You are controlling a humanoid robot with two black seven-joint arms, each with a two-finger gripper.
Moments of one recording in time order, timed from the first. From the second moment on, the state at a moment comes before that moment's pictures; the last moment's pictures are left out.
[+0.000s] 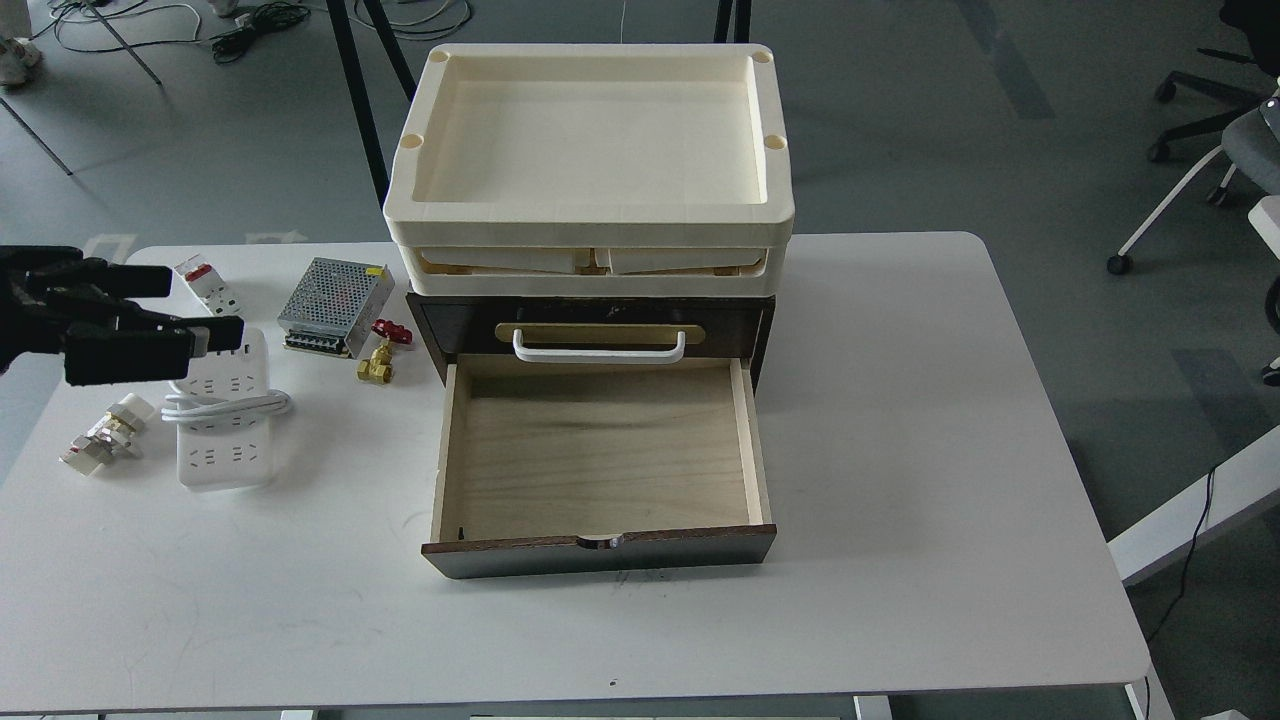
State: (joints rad) left arm -0.73 1.47 -0.58 -1.68 1.71 -0.45 -0.49; right arm 0.81 -0.83 0.65 0.75 0.29 0.41 0.36
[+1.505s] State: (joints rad) left arm -0.75 0.71 -0.29 -0.65 2.15 -0.05 -0.49; right arm 0.77 -0.81 0.65 0.75 0.29 0.40 0.36
